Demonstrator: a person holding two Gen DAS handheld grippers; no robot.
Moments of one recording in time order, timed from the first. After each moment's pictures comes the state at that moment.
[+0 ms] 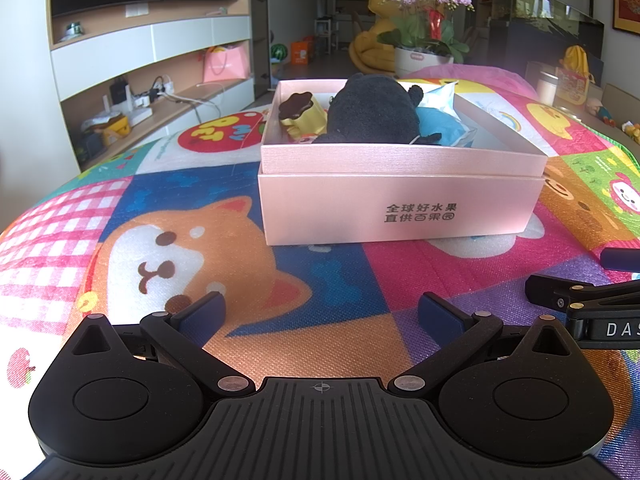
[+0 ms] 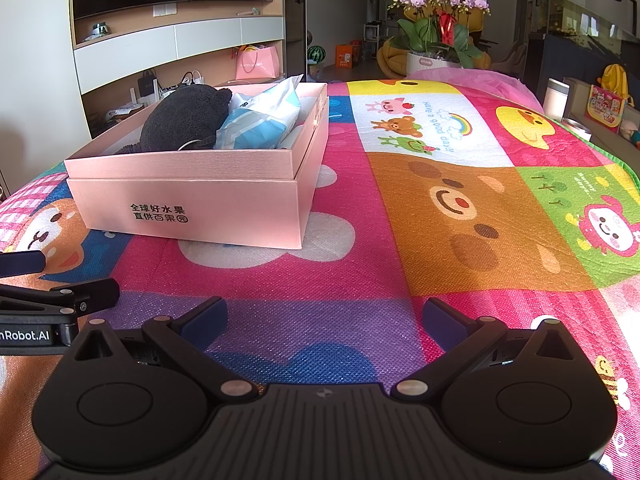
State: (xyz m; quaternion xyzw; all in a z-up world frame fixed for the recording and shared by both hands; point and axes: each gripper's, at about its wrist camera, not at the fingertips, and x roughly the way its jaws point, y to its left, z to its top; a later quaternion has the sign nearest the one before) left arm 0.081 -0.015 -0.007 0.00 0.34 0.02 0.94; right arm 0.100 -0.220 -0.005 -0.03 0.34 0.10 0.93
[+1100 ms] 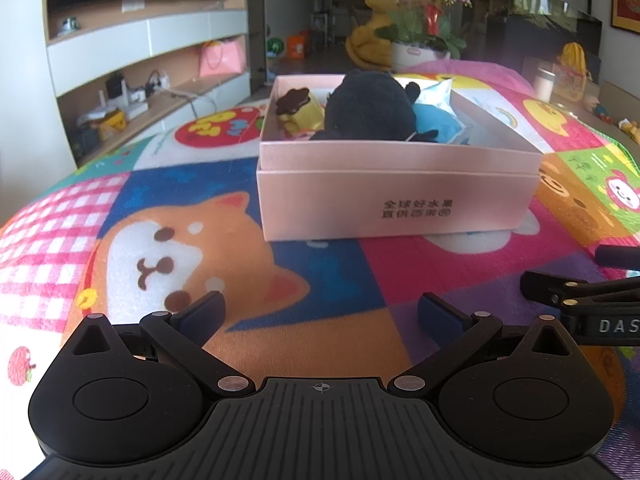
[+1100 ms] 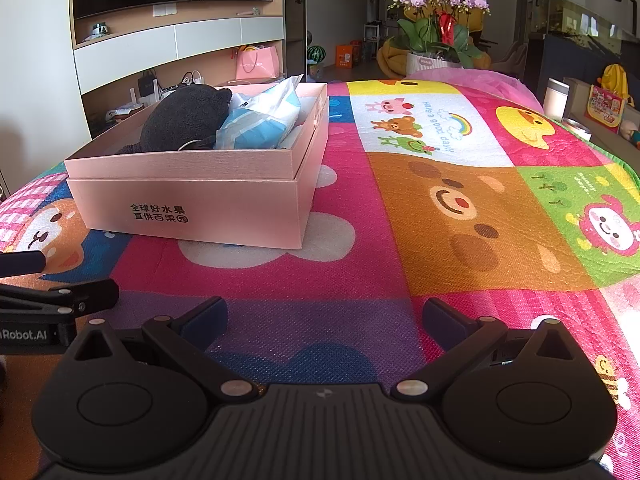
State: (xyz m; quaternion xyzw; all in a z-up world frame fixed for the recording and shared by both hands) left arm 0.080 -0.007 -0.005 -0.01 0.36 0.01 0.93; right arm 0.100 -0.221 -0.005 -0.03 0.34 0.10 0.93
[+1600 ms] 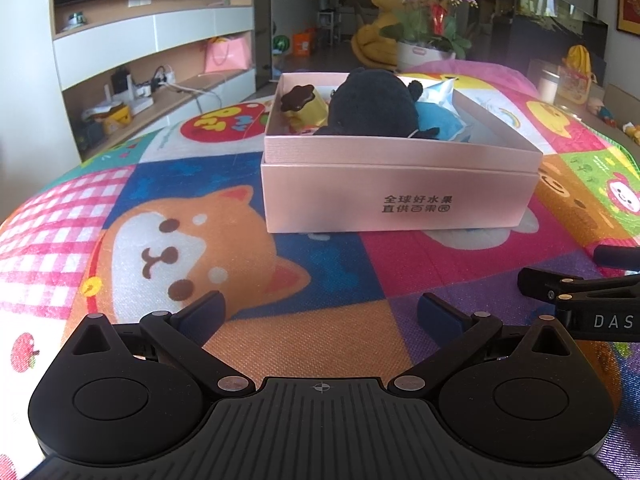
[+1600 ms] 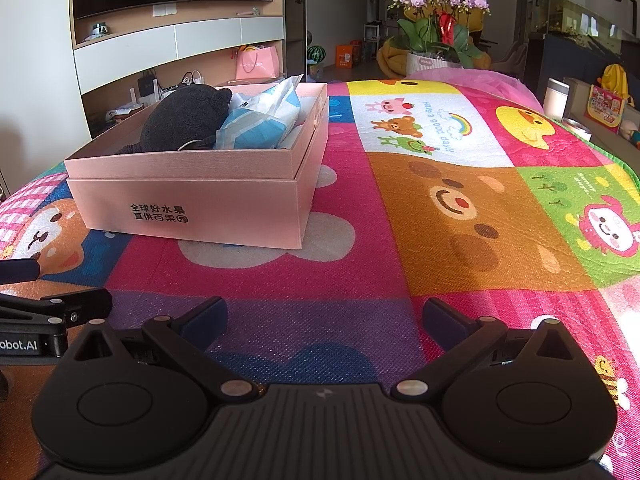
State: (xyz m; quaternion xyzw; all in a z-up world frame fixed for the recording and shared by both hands) left arm 0.076 -0.008 -0.006 -0.01 0.35 0.02 0.94; right arm 0.100 -0.222 -0.005 -0.03 0.34 0.10 0.93
